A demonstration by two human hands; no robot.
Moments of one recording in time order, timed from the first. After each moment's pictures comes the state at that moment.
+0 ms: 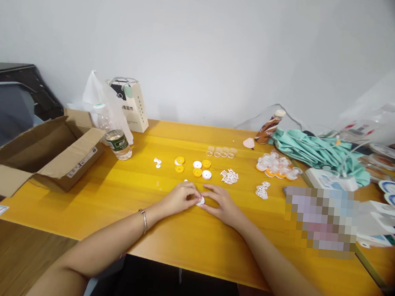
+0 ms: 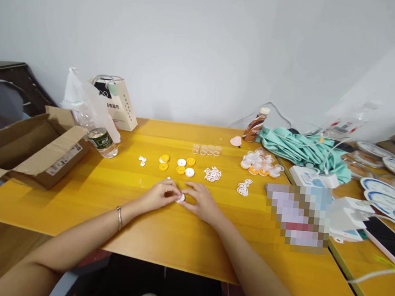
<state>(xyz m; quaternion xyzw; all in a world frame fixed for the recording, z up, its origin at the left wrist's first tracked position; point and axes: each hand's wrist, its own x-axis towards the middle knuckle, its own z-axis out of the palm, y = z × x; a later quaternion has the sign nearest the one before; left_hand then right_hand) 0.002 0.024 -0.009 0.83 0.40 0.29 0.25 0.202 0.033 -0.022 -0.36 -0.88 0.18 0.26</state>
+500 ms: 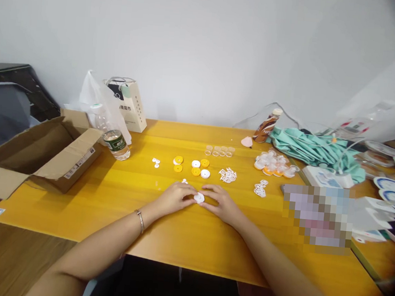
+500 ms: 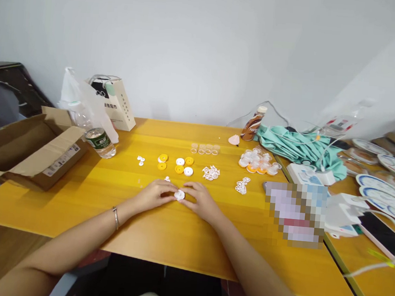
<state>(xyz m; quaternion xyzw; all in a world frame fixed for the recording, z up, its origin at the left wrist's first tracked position) -0.009 0.024 -0.005 0.87 0.36 0.25 0.20 0.203 0.034 -0.023 -0.35 -0.87 0.18 0.28</state>
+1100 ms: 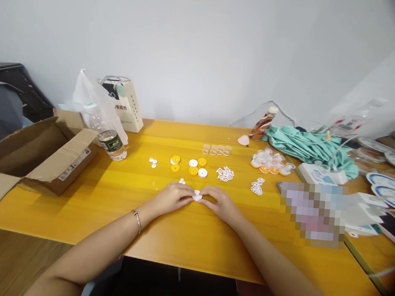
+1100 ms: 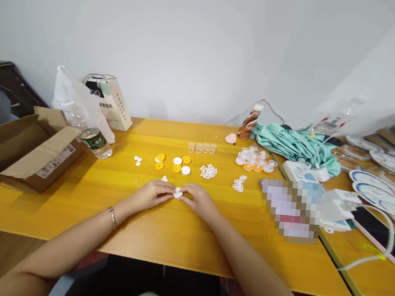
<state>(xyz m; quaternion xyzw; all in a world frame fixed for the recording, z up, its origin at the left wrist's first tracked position) -0.010 0.025 -0.005 0.89 0.33 0.25 0.18 0.203 0.034 -0.025 -0.33 -0.84 0.26 0.34</state>
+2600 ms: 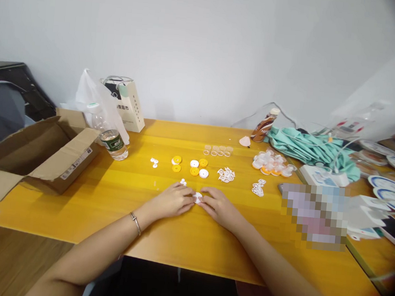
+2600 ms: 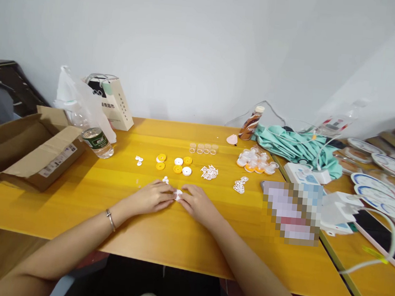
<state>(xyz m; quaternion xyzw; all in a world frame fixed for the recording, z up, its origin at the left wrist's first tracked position) -0.012 0.013 0.008 0.94 0.31 0.13 0.03 0.201 0.023 -0.022 -0.33 -0.91 0.07 0.26</state>
